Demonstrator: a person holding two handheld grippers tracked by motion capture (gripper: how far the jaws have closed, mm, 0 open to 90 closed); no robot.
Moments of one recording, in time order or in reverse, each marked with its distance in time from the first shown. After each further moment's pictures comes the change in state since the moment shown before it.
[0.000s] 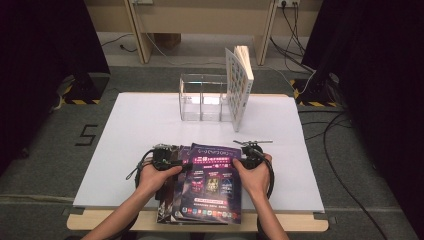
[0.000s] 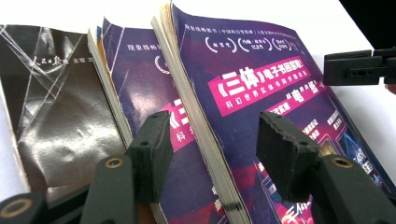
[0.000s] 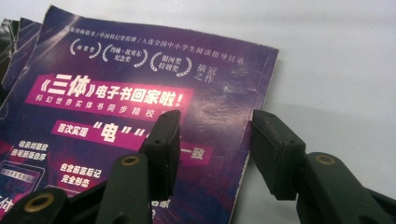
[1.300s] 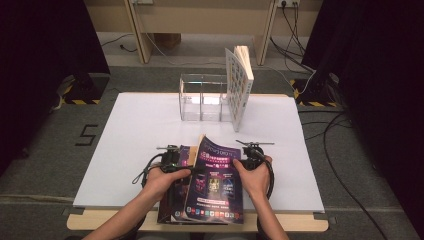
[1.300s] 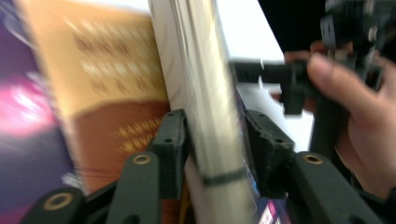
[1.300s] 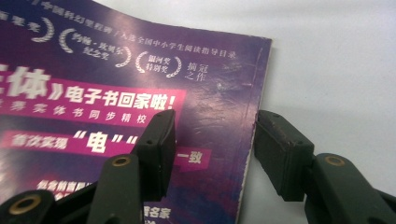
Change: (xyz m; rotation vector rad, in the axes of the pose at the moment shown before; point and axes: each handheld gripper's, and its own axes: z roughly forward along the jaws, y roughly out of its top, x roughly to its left) left arm -0.042 -0.007 0.004 0.047 -0.227 -0.130; right arm -0.007 -0.003 0.008 -0.008 0.030 0.069
